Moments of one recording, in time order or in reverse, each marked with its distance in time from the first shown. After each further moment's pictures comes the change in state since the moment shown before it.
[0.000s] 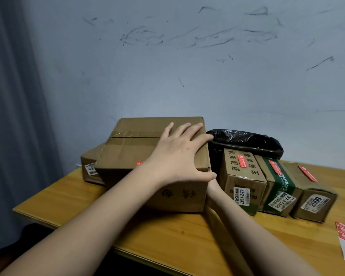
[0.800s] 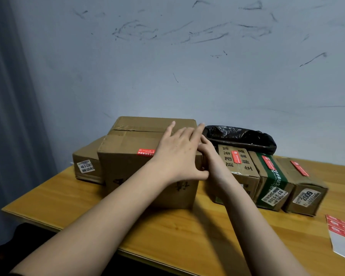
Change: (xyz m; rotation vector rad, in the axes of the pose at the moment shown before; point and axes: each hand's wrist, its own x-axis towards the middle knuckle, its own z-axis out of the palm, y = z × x) left_hand 0.015 0.011 0.024 0.076 0.032 -0.034; right_hand -0.021 -0.035 -0.008 -0.084 -0.076 -0.354
